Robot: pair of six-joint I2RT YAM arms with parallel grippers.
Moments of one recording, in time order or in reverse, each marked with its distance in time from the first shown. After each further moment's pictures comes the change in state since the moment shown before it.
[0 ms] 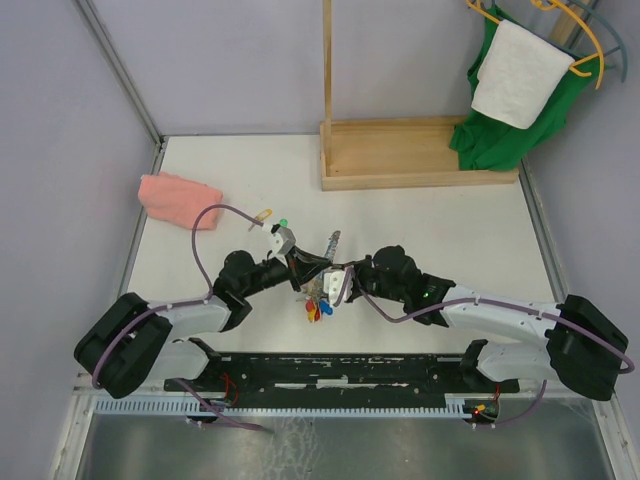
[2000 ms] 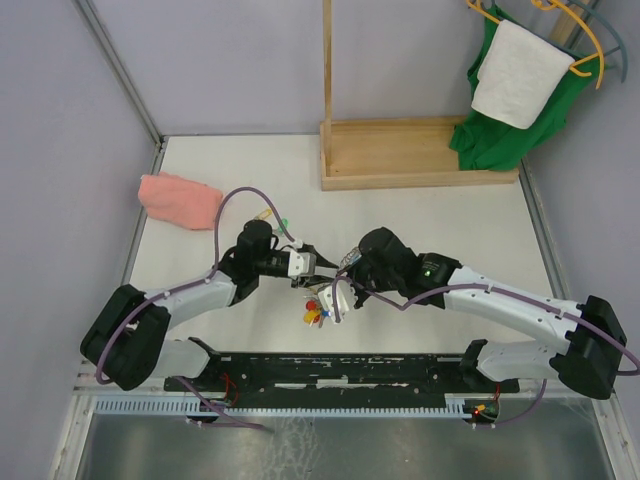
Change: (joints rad) left arm 0.054 0.059 0.243 -0.542 0.475 0.822; right arm 0.006 0.011 0.314 -0.647 -0.074 -0.350
